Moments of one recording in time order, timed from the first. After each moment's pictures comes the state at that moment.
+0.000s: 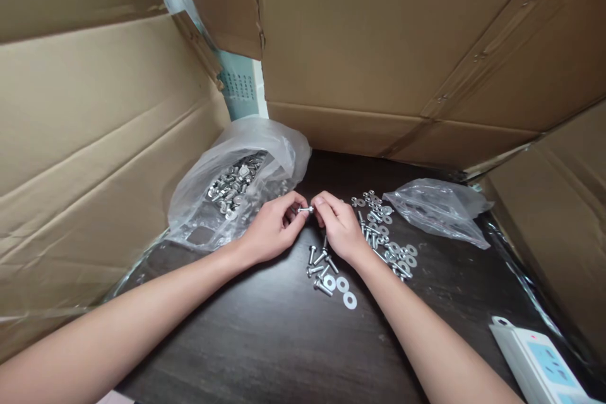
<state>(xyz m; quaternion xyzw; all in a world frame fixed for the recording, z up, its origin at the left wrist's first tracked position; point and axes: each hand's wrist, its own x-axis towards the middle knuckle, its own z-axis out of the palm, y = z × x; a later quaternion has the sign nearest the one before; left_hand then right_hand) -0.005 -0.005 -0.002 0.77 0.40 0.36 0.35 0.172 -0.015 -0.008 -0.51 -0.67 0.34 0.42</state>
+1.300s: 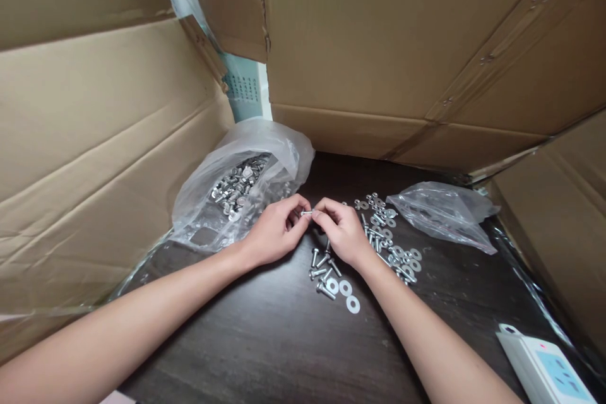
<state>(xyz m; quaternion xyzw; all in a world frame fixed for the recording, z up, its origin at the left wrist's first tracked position) -0.007 -0.006 -0.003 0.77 0.40 0.35 0.35 0.170 -0.017 -0.003 -0.51 -0.66 0.37 0.41</state>
